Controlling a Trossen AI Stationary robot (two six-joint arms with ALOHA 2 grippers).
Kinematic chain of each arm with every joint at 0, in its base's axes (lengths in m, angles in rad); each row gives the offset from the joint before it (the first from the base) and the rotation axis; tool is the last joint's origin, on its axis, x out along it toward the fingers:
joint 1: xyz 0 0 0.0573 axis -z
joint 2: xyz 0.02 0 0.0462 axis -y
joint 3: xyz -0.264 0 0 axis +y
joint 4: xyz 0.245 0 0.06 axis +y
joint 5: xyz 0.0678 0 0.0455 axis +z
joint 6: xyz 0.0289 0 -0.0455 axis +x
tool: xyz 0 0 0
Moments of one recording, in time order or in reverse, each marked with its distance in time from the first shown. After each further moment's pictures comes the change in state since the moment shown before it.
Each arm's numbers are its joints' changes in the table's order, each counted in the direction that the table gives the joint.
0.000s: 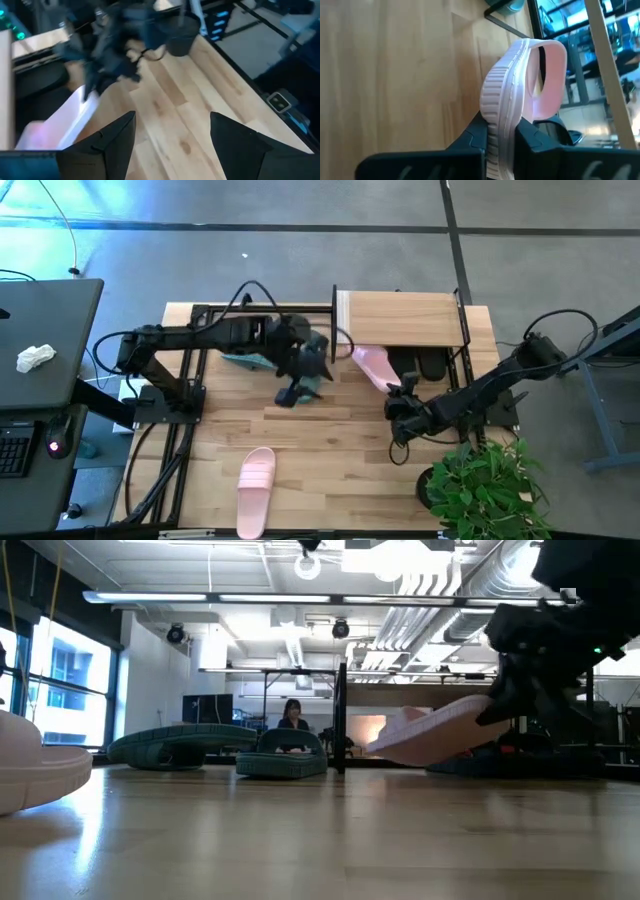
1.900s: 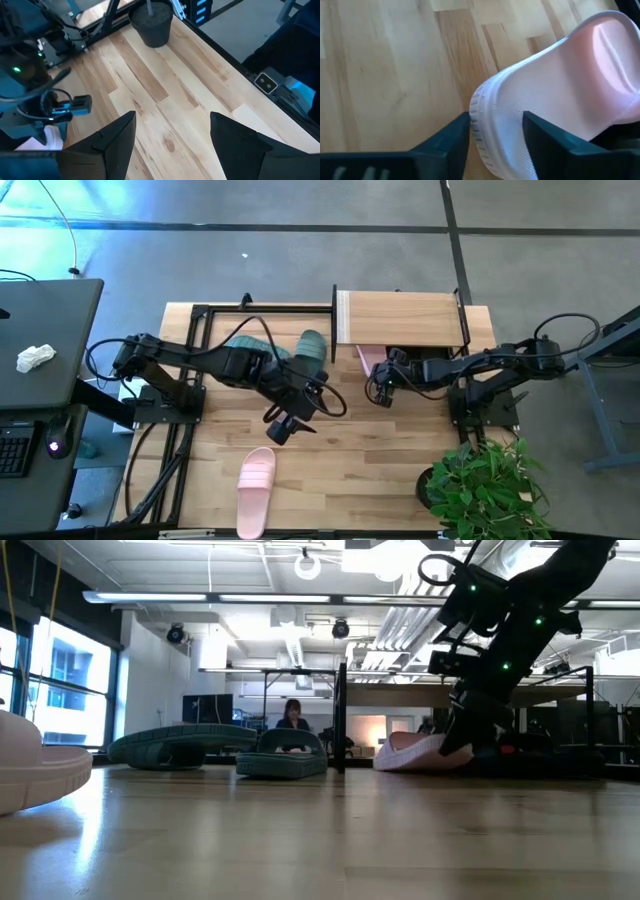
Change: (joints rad) left arm 0.229 0.000 0.033 -0.003 0.189 0.019; right arm 0.529 0.001 0.000 -0.268 0.618 -0.127
